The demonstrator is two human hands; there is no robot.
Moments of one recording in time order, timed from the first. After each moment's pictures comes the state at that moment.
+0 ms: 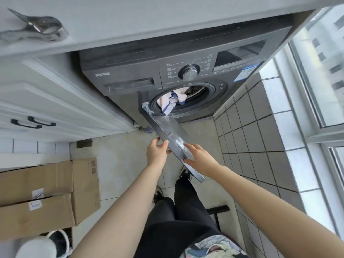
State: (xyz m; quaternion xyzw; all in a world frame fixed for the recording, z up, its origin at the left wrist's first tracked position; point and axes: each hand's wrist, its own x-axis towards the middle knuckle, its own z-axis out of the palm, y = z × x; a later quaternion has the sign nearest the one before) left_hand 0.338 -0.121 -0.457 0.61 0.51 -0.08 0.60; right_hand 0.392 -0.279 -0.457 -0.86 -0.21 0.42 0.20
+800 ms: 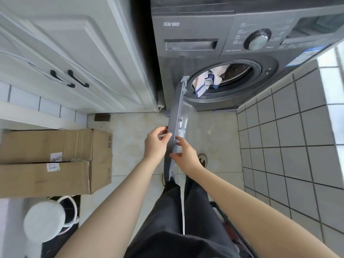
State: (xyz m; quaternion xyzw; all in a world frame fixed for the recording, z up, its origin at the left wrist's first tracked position) left_hand 0.200 -0.017 -0.468 0.72 0.44 -0.03 0.53; right_hand 0.233 -0.137 -0.483 -0.82 -0.09 0.42 0.37
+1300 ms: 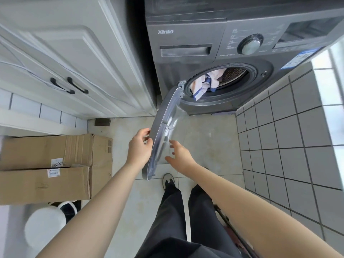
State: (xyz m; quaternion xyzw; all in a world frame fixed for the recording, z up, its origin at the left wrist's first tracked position) left_hand 0.184 0.014 -0.458 0.78 0.42 -0.01 0.46; right_hand 0.243 -0.129 -0.478 -0.82 -0.17 0.45 0.31
